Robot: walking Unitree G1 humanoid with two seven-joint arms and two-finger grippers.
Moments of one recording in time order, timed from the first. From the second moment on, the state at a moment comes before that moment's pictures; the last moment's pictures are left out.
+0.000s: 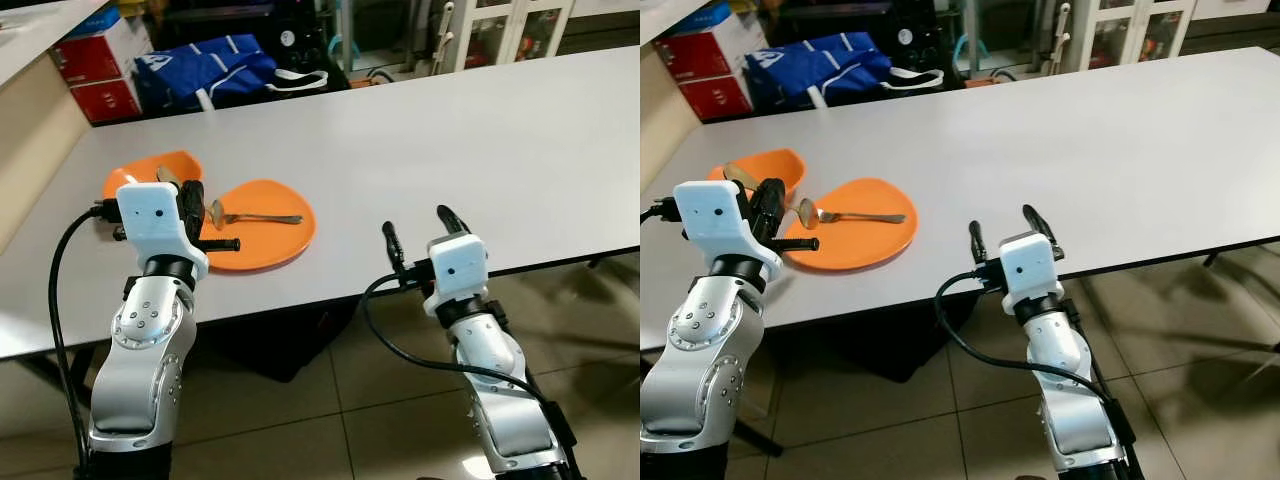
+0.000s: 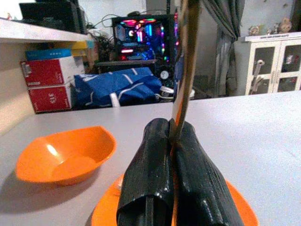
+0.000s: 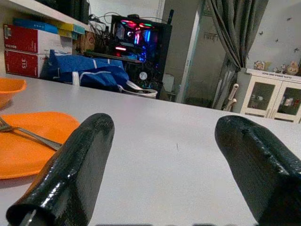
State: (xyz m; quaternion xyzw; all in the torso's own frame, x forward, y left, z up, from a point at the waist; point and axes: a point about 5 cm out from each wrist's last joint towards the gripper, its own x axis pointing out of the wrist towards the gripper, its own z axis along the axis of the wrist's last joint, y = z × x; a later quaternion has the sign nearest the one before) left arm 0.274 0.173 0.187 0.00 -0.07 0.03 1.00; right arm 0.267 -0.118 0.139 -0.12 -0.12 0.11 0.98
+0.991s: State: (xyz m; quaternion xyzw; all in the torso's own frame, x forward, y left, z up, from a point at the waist) left arm 0.299 0.159 0.204 0.05 -0.08 -0.04 0.99; right arm 0.267 -0.113 0.133 -0.10 -0.10 0.12 0.98
